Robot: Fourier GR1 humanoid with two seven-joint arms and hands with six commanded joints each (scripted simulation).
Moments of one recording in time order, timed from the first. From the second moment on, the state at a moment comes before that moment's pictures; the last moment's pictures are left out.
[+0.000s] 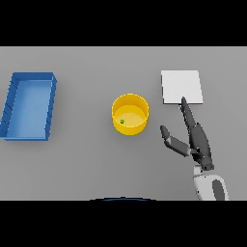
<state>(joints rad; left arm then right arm) -1.18 0.62 0.00 -0.45 -0.52 -0.09 0.24 0.08 -0.06 0.14 -1.69 0.23 -0.01 -0.12</state>
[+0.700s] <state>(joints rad) -0.56 0.51 0.08 -1.03 -0.28 0.06 0.48 0.07 -0.07 0.14 -1.69 0.22 -0.01 -0.13</state>
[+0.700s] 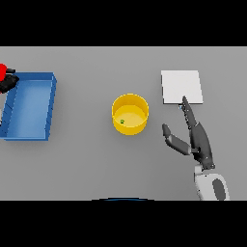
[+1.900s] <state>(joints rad) -0.47 0.51 0.04 -1.20 -0.20 -0.12 0.44 -0.06 -0.24 0.25 -1.67 0.46 0.08 -0.05</state>
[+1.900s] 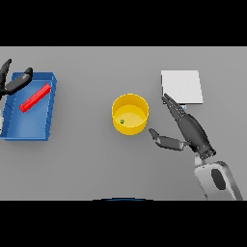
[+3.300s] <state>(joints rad) -0.44 0.53 0.05 -1.22 -0.18 -0.16 0.43 -0.68 -0.32 0.69 -1.15 0.88 0.46 -0.19</state>
